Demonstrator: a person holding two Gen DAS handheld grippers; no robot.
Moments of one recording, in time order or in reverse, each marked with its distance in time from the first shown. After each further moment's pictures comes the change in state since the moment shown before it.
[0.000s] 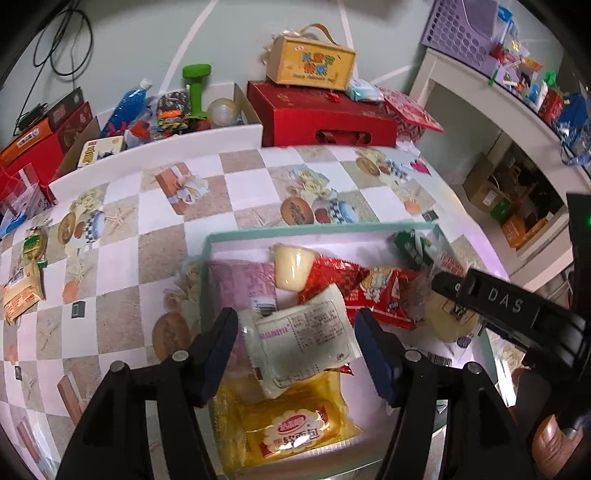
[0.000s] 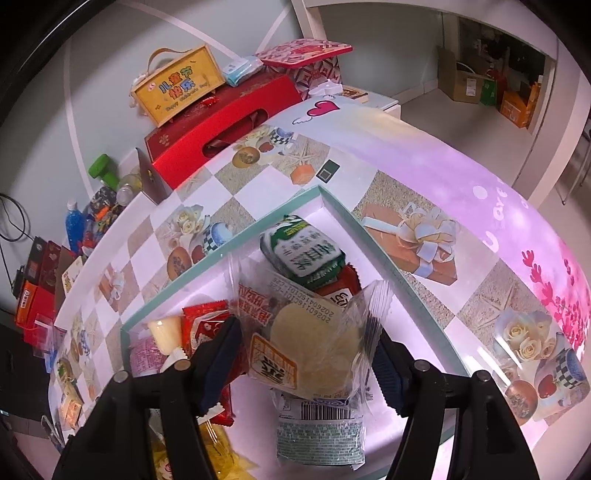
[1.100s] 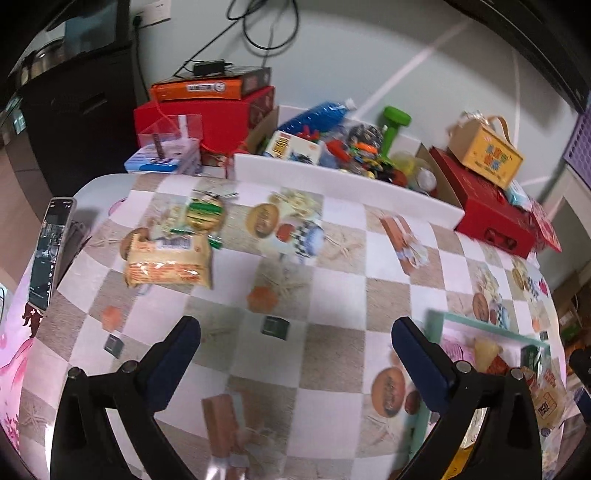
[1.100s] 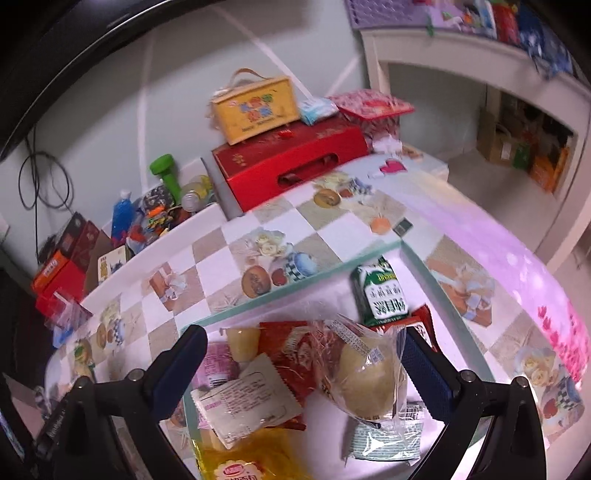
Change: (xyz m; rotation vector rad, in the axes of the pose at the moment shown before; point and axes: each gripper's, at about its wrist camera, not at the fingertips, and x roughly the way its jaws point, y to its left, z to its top) left arm -0.043 0.184 -0.009 -0.403 -0.153 0.329; right arm -0.044 0.086 -0.019 -0.218 -0.191 0.044
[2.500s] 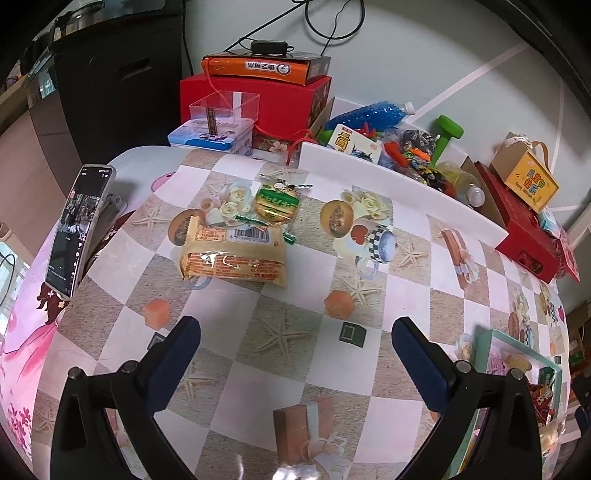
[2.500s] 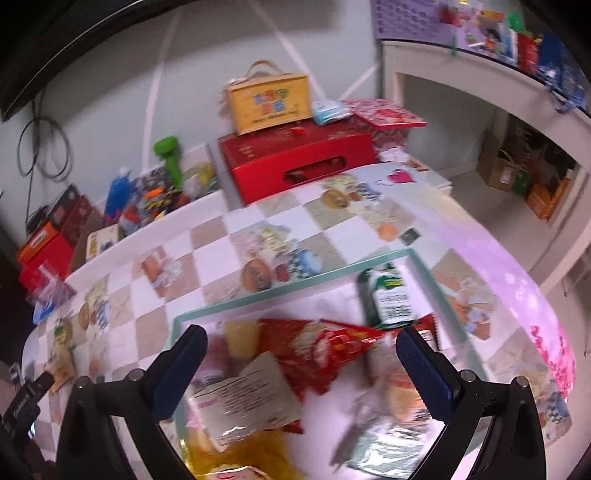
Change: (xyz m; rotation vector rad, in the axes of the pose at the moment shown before) left arm 0.015 0.066 0.007 -0.105 0.053 0.066; right arm 0.017 0.024 -0.008 -0.090 0.029 -0.018
